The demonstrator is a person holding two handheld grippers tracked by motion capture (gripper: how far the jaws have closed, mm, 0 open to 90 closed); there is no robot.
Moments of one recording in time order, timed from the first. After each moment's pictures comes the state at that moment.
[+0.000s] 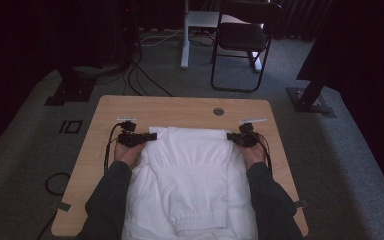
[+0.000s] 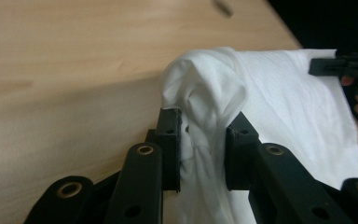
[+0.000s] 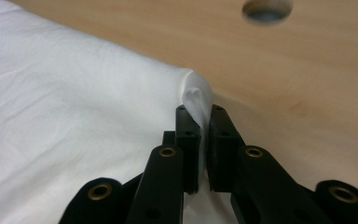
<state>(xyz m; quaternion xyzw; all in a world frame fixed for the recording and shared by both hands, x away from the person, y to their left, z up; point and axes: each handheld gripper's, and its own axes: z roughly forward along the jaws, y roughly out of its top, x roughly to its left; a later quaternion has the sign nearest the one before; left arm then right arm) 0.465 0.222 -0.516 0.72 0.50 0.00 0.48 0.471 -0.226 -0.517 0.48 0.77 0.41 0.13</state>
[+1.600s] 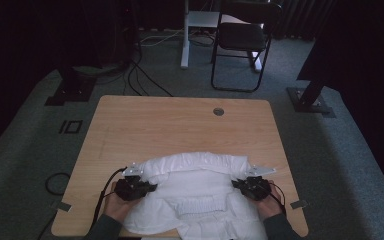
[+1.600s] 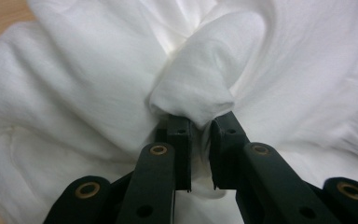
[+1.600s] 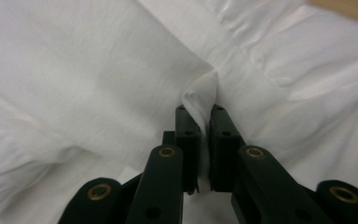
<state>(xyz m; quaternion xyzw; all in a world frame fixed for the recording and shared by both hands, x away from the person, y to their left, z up) 0.304 0.193 -0.535 0.83 0.39 0.06 0.39 0.309 -0.234 -0.554 0.39 0.83 0.38 0.13</state>
